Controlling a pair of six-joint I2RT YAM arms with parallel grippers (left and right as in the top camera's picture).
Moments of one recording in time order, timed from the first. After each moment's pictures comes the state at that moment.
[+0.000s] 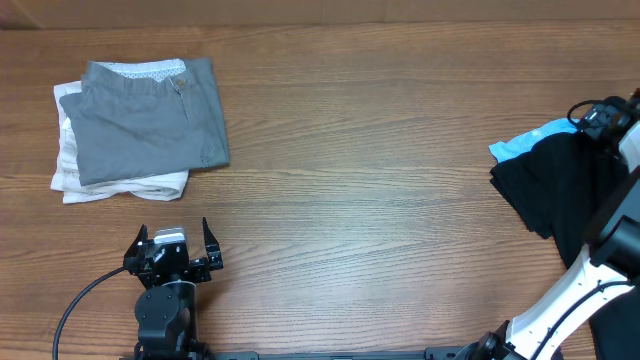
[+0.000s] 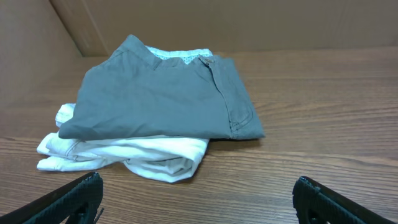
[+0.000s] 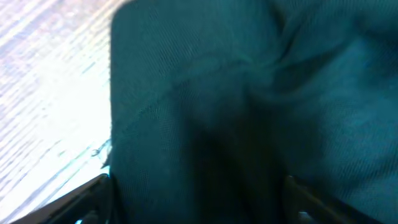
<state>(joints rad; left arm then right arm) -0.03 0.02 0.10 -0.31 -0.22 0.04 -0.57 2.23 1.62 -0.38 0.14 0.19</state>
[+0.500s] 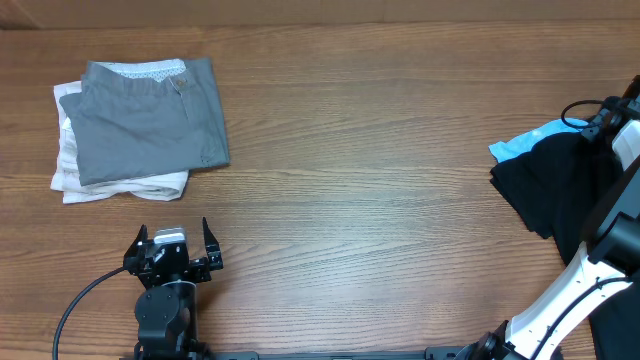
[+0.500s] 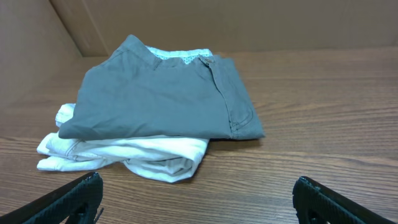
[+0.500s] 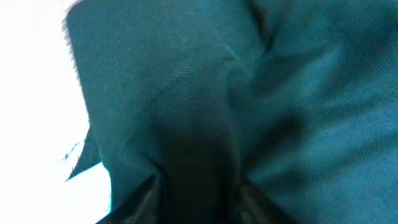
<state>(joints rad) -0.03 0.02 0.10 -0.31 -0.22 0.04 -0.56 2.25 1.62 -0.39 0.24 0.19</state>
